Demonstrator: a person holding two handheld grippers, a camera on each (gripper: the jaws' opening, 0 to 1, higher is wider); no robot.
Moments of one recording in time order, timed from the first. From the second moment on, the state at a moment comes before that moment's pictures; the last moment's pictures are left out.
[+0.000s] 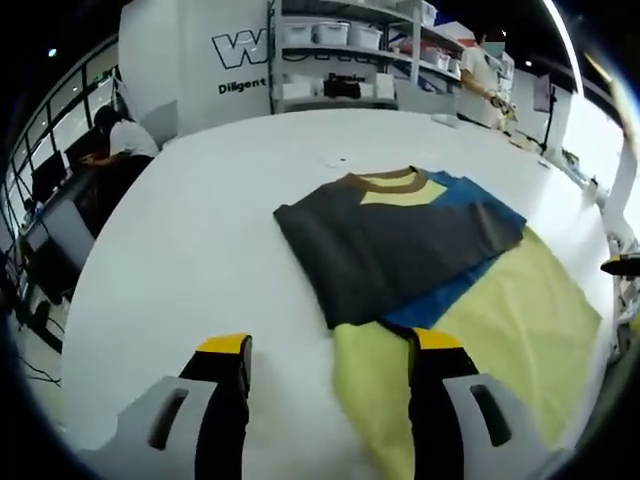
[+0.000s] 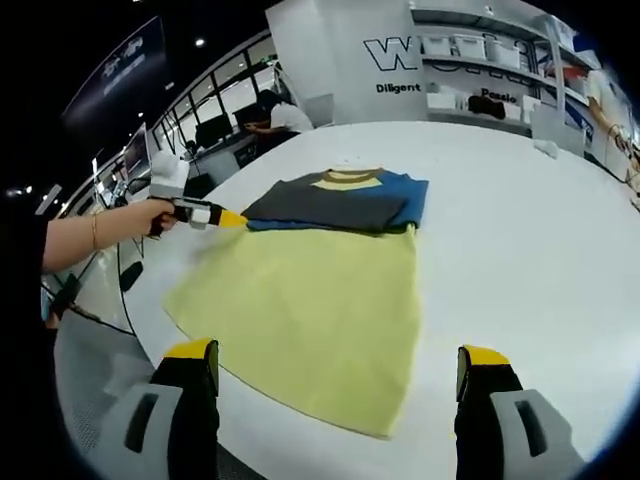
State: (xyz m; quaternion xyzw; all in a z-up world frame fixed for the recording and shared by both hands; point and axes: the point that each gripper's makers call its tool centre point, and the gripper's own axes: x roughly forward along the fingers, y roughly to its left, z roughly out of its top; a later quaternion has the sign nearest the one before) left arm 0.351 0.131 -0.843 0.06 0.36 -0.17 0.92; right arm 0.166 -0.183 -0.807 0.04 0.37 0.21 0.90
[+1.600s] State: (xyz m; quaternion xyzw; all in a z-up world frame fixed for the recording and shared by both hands) left arm 0.194 0.131 -0.839 0.05 0.43 -0.19 0.88; right arm 0.132 -0.201 -0.846 -0.02 0.44 0.18 0.88
